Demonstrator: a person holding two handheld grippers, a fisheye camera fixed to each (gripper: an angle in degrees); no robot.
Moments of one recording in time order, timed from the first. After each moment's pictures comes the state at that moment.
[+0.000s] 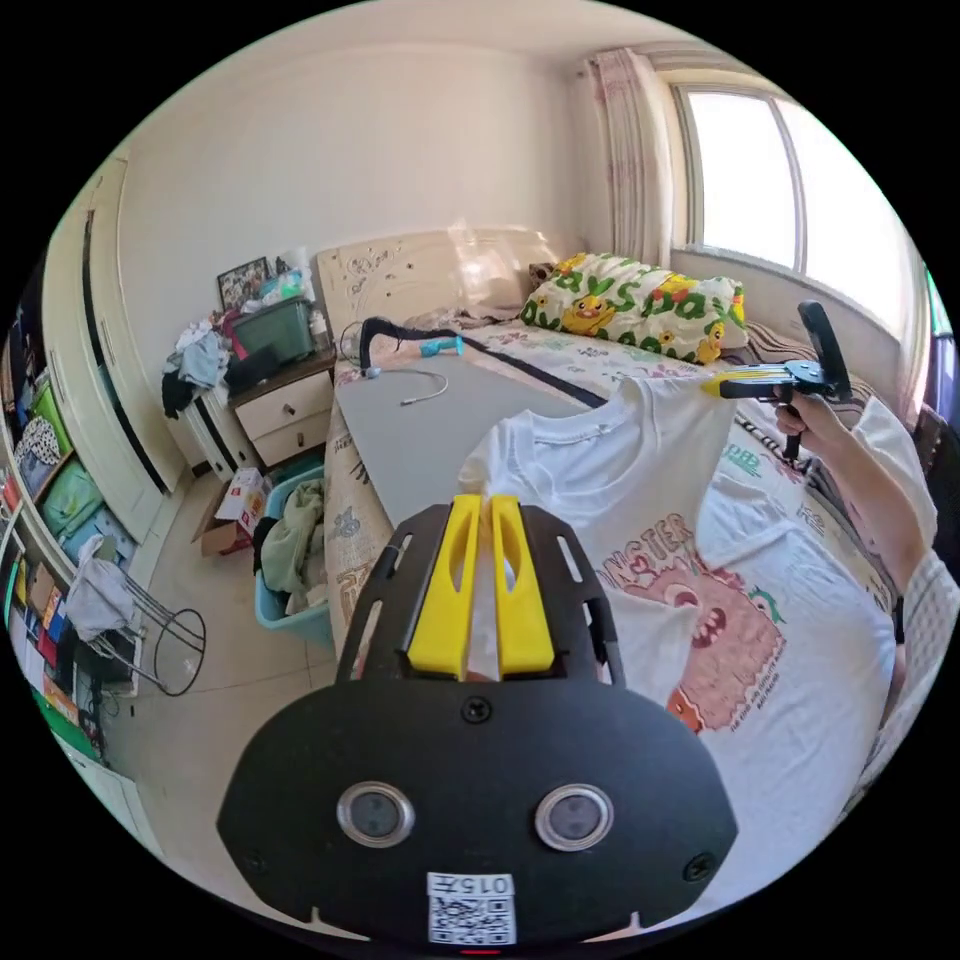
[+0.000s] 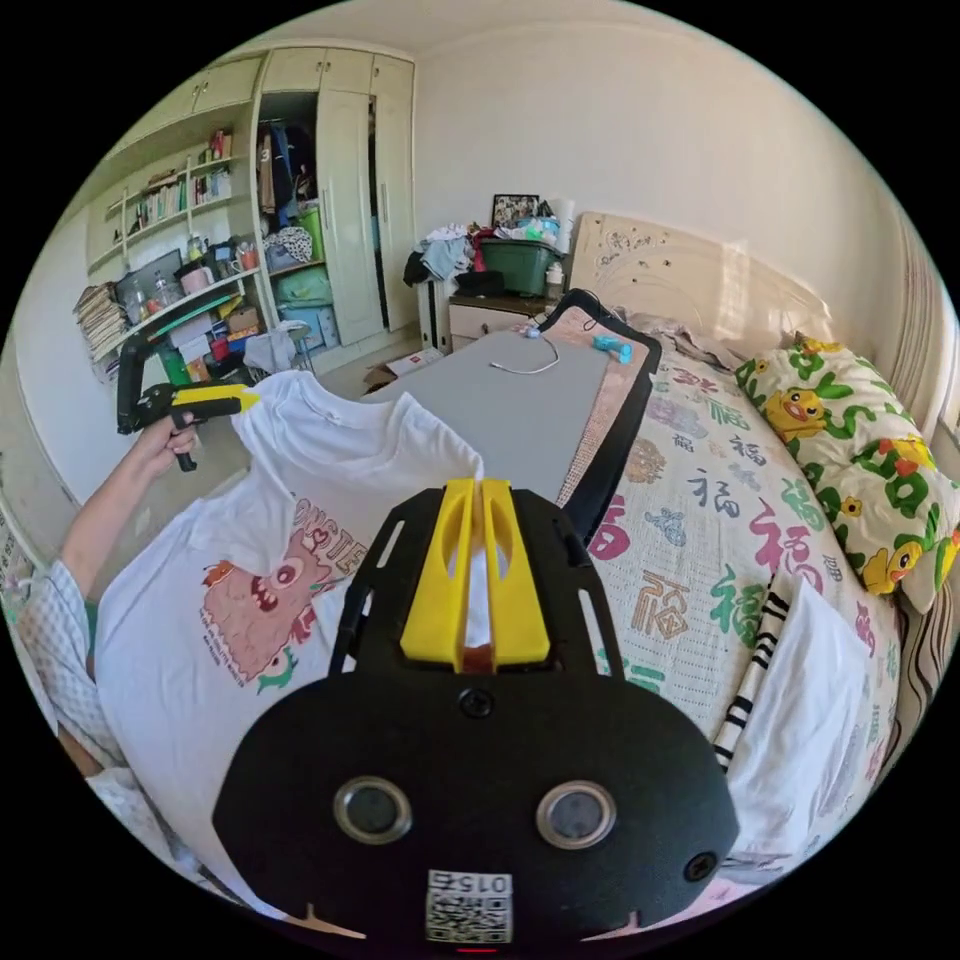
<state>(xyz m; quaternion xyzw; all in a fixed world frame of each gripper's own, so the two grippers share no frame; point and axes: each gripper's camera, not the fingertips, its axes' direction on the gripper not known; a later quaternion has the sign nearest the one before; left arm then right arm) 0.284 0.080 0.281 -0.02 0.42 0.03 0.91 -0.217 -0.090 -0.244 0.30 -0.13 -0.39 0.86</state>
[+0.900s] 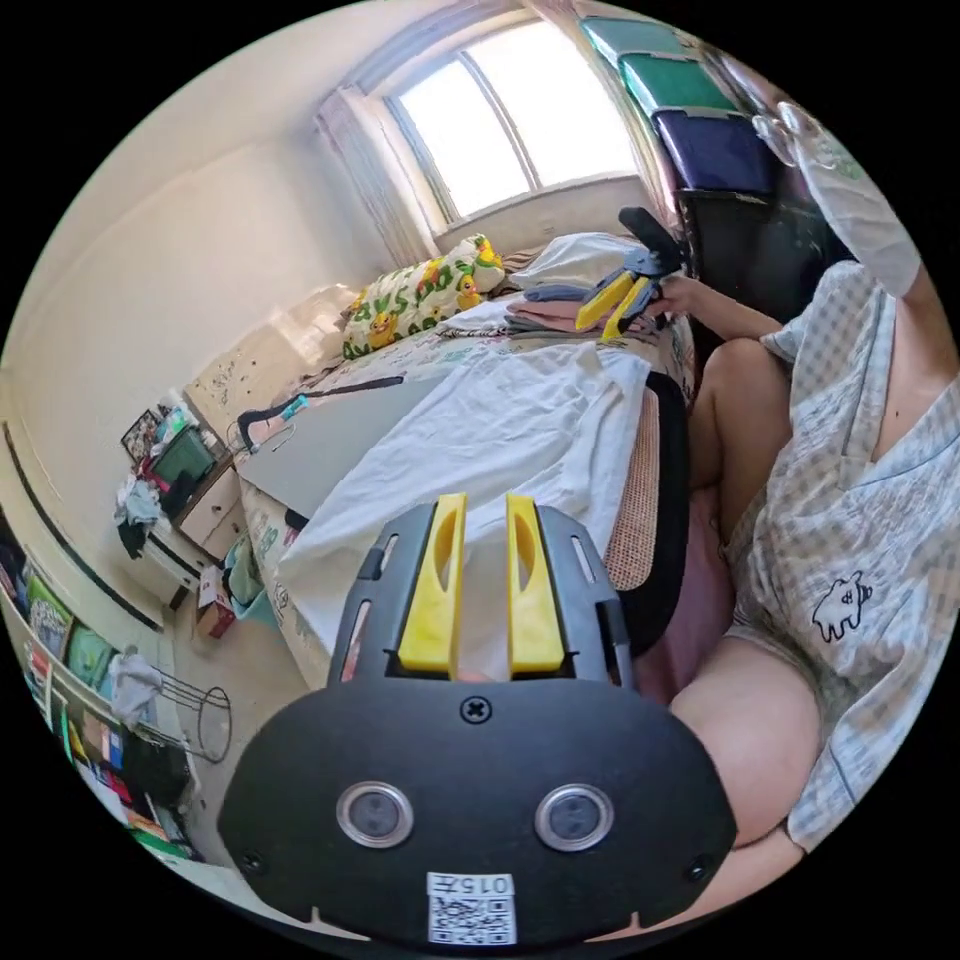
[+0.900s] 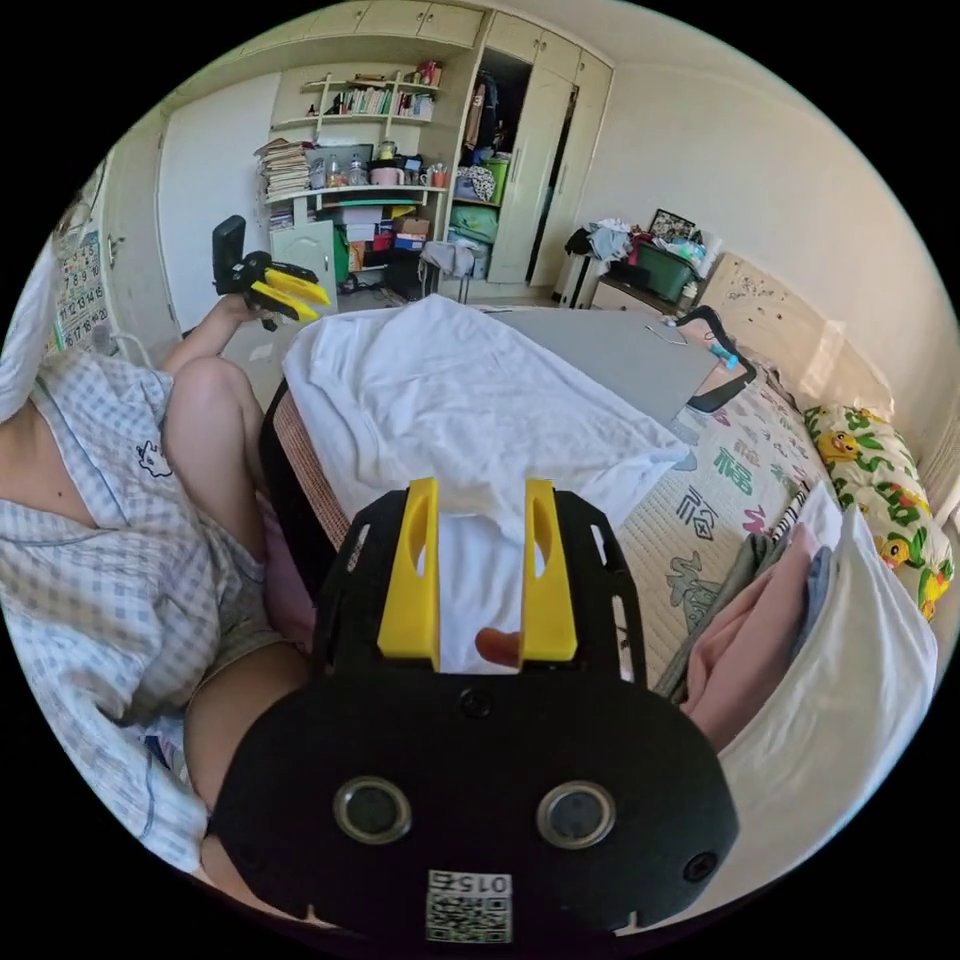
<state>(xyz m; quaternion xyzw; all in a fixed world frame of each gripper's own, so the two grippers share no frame) 0.157 0.175 -0.070 0.02 0.47 0.17 0.86 -0.006 0.312 -0.119 0.23 -0.11 -0.53 0.80</state>
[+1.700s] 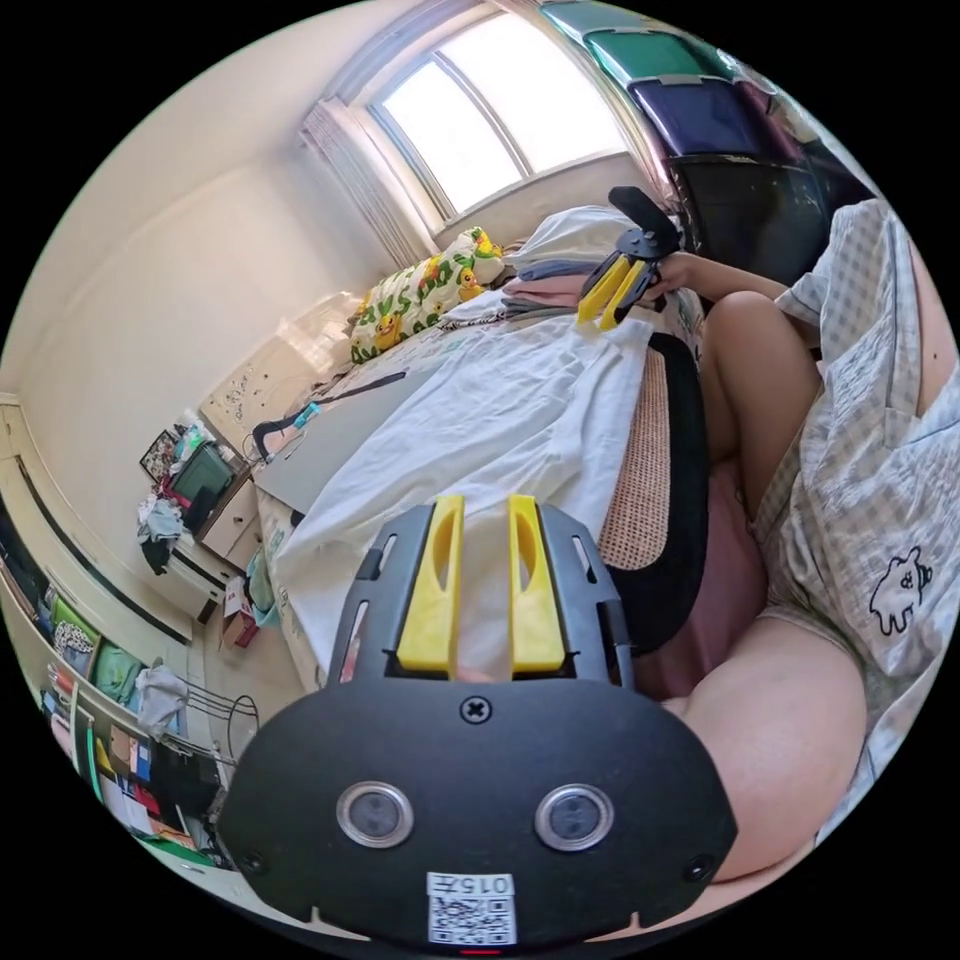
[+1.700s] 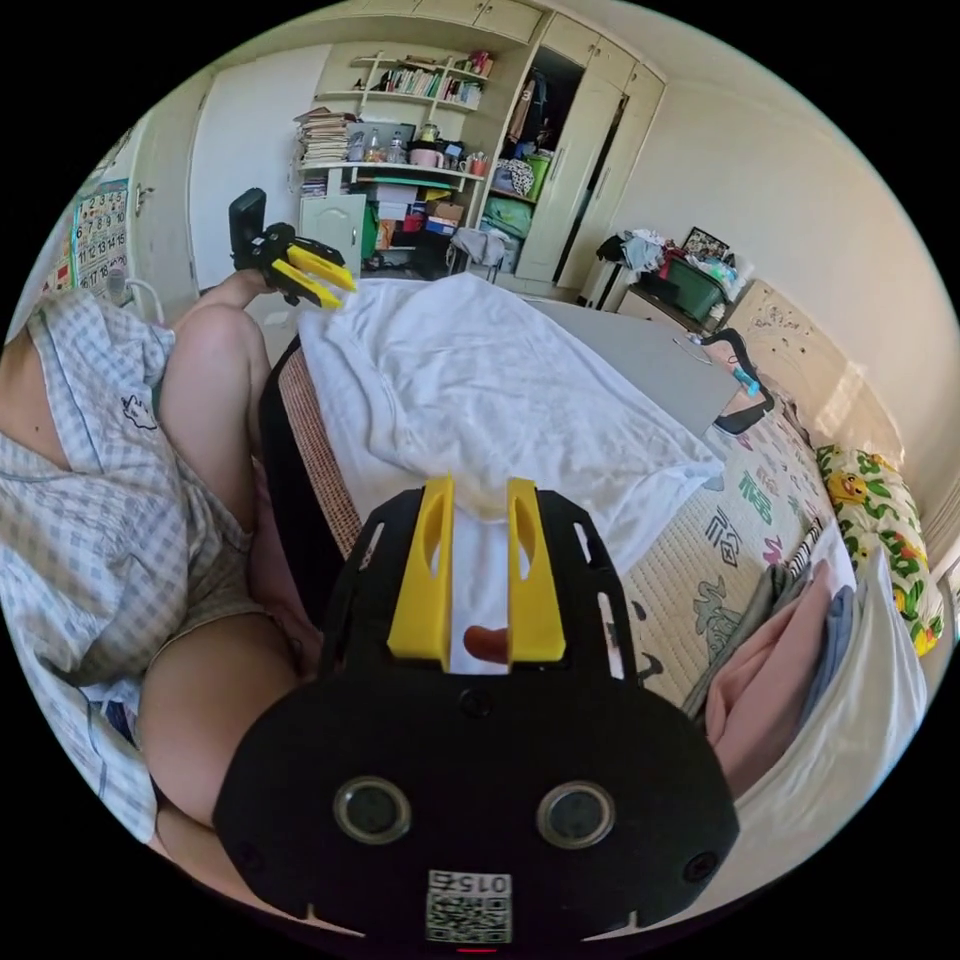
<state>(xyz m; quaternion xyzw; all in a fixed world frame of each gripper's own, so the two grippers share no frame) 0.163 0.112 -0.106 0.06 0.46 0.26 0.85 0.001 0.321 0.007 0.22 -0.09 -0.60 0.77</state>
